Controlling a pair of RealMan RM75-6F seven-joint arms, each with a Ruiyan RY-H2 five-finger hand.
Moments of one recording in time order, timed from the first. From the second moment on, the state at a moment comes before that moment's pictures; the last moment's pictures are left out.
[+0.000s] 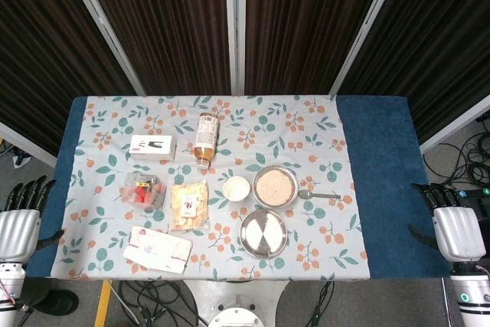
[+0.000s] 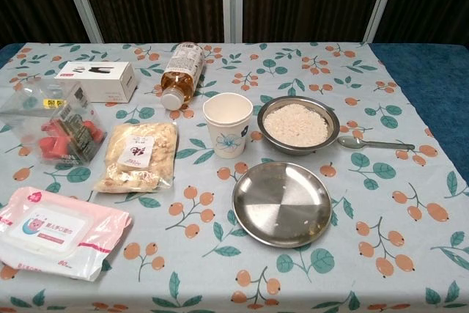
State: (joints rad) left arm -0.08 -1.19 -0.04 -1.57 1.44 1.48 0.14; right arm 0.10 -1.10 0.07 -1.62 -1.52 1.47 -0.07
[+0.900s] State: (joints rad) left arm -0.08 -1.22 -0.04 -1.51 1.45 1.48 0.09; right arm 0.40 -1.31 0.13 -1.44 -1.37 1.00 -0.12
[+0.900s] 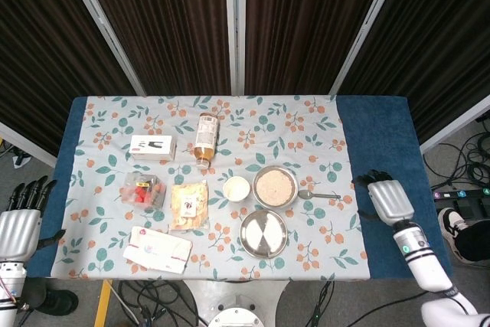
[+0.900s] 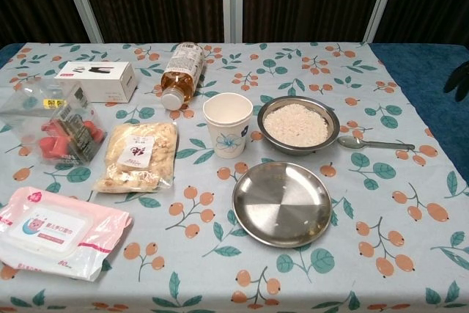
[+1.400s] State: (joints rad) left arm -0.09 -1.22 -0.05 -1.50 1.44 1.46 0.08; right arm 0.57 -1.53 0.14 -1.19 -1.30 0.81 -0.12
